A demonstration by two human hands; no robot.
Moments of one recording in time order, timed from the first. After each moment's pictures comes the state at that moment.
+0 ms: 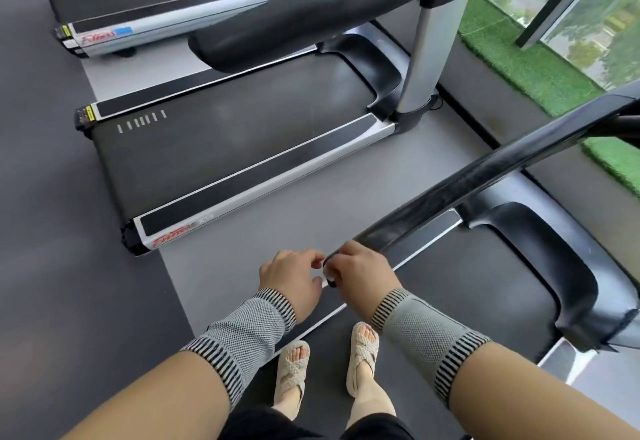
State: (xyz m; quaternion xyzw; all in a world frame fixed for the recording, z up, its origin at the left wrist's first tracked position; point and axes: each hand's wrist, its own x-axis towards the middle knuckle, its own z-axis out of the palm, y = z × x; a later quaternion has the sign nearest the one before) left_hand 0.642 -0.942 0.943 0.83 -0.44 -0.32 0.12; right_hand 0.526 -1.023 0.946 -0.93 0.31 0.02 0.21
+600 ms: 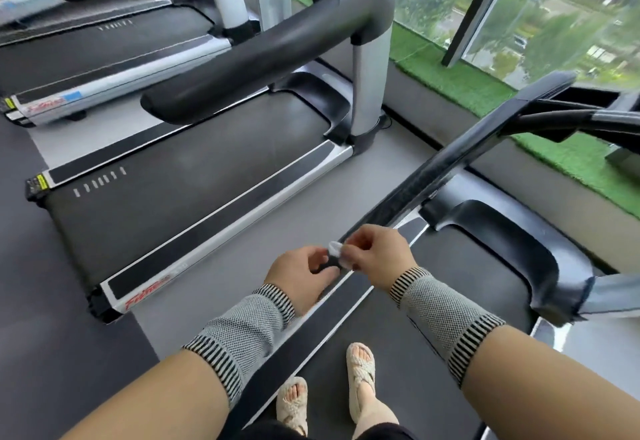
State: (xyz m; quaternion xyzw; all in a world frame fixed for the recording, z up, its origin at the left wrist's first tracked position) left_hand 0.628 -0.977 0.986 0.74 -0.46 -0.42 0.26; right_hand 0.492 -1.060 0.999 -0.73 0.55 -0.11 0.39
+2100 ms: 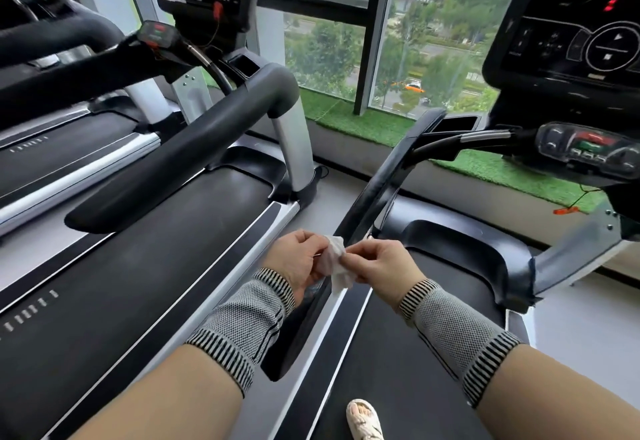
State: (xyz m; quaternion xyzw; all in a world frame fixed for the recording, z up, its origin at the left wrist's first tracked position) left_hand 0.577 -1.071 1.073 0.56 -0.29 -0.62 0.47; right_hand 0.428 -1.072 1.076 -0.60 0.55 -0.33 0.48
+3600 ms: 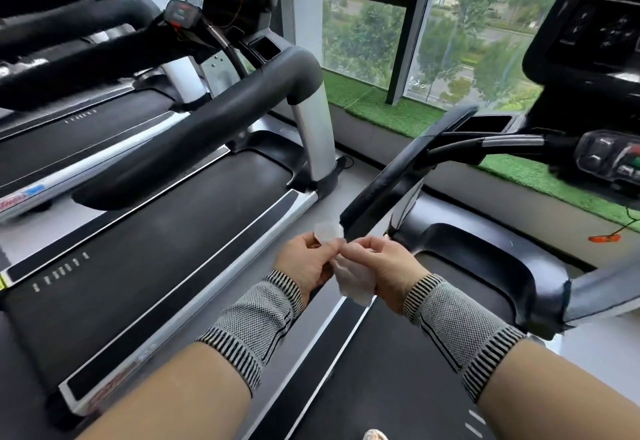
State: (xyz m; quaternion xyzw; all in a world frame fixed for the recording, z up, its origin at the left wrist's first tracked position) left_hand 0.506 -1.104 1.059 0.56 -0.23 -0.61 0.51; right_hand 0.369 -1.131 1.067 -0.43 0.52 -0.27 0.69
